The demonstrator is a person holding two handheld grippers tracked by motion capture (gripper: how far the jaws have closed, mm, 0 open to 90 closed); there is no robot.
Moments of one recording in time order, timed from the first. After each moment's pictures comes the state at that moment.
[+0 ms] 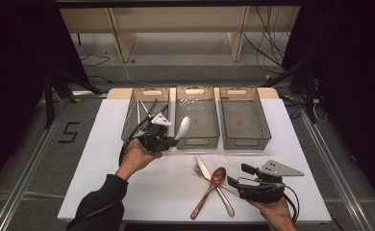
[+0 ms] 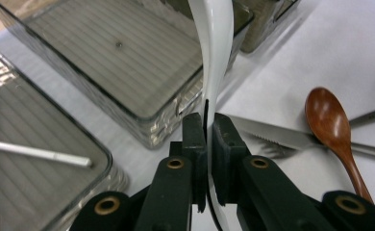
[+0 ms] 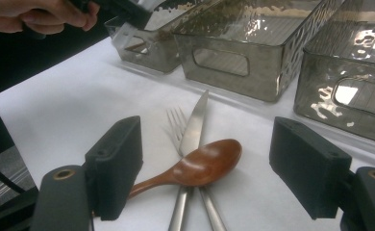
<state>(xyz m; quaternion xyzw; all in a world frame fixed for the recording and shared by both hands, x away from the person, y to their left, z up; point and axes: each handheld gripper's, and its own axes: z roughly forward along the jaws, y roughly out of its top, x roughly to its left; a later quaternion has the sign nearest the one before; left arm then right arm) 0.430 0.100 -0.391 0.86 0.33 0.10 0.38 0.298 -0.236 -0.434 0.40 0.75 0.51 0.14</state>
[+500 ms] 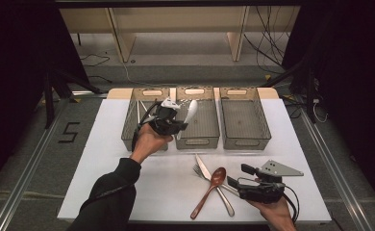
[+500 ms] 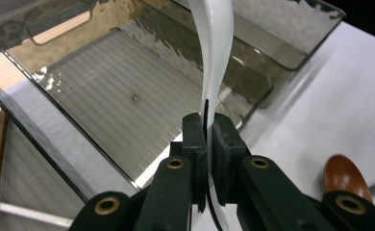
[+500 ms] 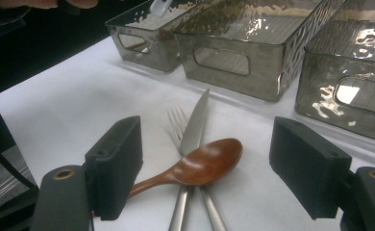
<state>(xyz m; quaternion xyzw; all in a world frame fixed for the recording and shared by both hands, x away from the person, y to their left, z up) 0.468 0.076 -0.374 0.84 0.35 0.12 0.41 0.299 -0.236 -0.435 0.40 0.75 0.51 0.14</state>
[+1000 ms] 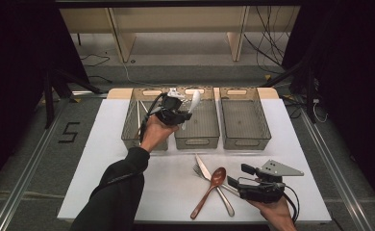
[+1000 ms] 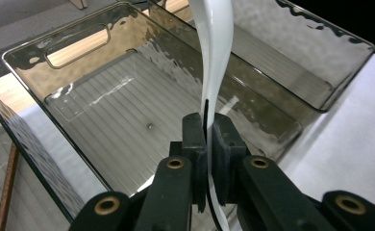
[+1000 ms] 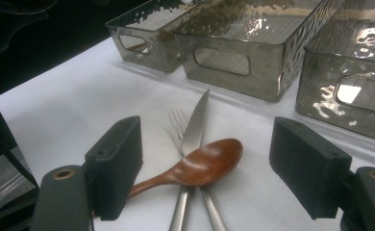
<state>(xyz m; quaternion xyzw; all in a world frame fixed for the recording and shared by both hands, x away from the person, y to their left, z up) 0.498 0.061 -0.373 0.83 0.36 0.13 0.41 0.299 -0.237 -0.436 0.40 0.75 0.51 0.14</state>
